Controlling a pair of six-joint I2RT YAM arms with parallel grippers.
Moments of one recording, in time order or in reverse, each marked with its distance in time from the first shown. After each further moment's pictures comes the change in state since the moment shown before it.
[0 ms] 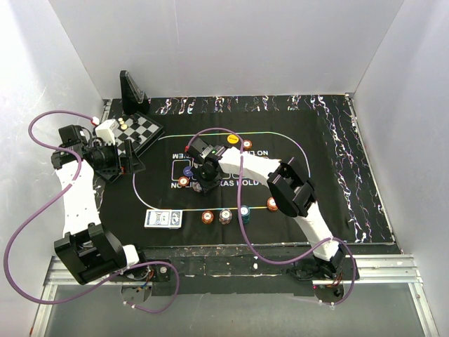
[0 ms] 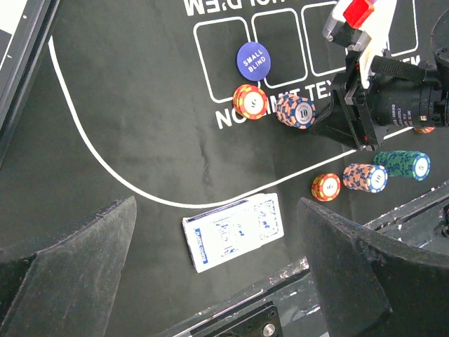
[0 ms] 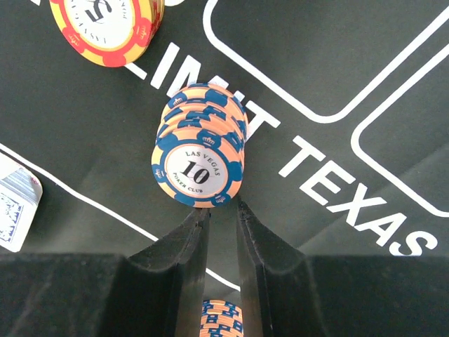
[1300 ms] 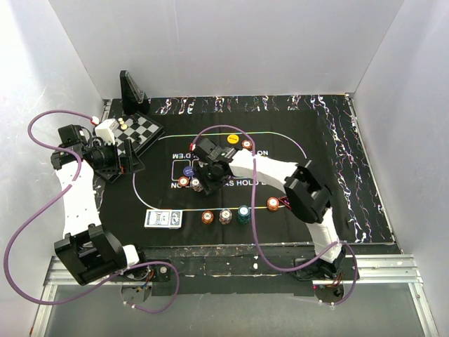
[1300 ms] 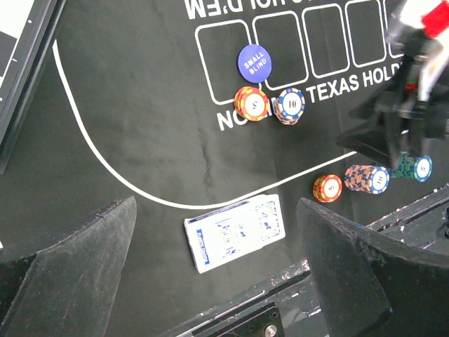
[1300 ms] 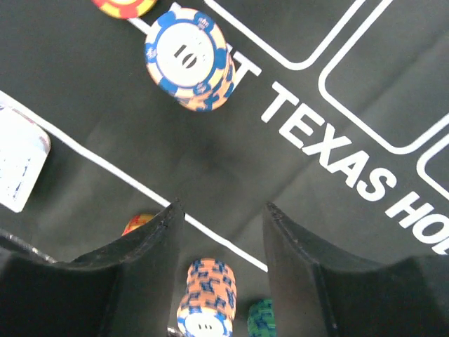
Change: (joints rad) left arm 0.000 -0.003 0.006 0.003 -0.001 0.001; right arm 0.012 -0.140 -0.145 0.069 0.067 -0.014
